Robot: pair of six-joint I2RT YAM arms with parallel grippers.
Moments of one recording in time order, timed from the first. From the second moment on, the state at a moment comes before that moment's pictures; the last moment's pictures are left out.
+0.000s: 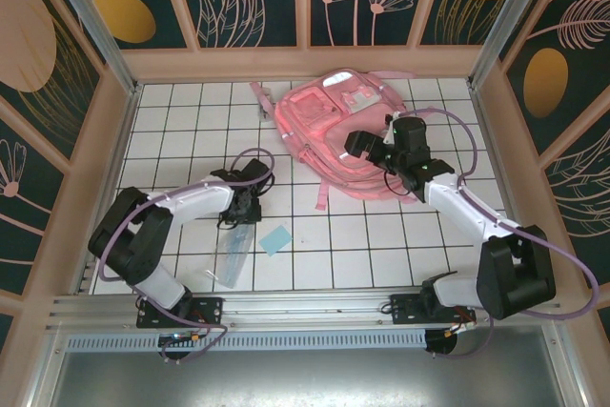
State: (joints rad) left arm -0.61 1.64 0.90 -0.70 -0.17 -0.68; right arm 0.35 1.32 0.85 -0.13 -0.21 0.62
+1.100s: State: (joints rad) left arm -0.57 1.83 1.33 -0.24 -0.05 -0.75; right arm 0.57 1.79 0.83 0.41 -0.54 0.58
